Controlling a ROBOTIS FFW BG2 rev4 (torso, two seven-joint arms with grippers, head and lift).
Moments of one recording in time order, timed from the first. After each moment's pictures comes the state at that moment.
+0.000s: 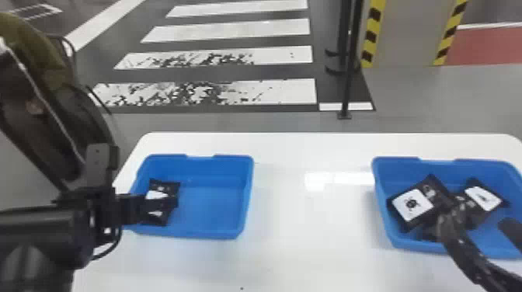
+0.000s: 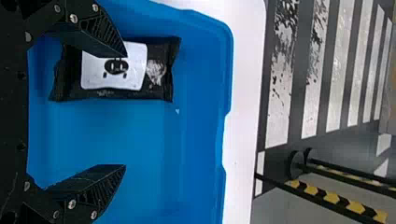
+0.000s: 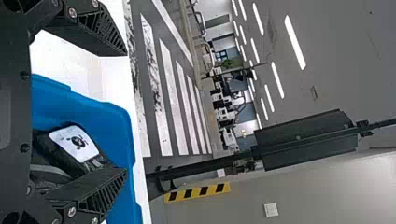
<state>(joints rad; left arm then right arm) 0.02 0.21 0.31 -1.99 -0.05 1.23 -0.45 0.70 -0.07 -0.16 -2.20 -0.38 0.06 0.32</state>
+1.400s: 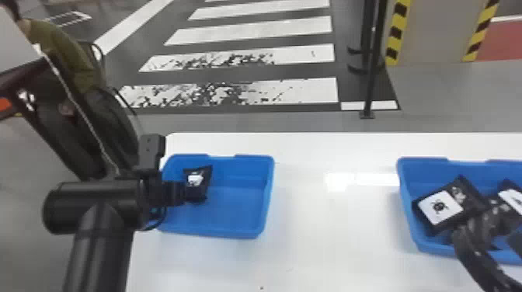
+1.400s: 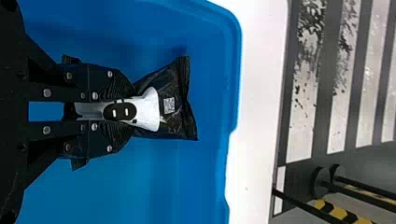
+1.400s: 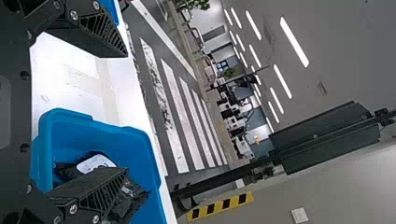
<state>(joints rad) -0.16 0.19 0.23 -1.73 -0.12 1.18 -0.44 0.70 -0.07 -0.12 -2.17 -0.48 0.10 0.34</state>
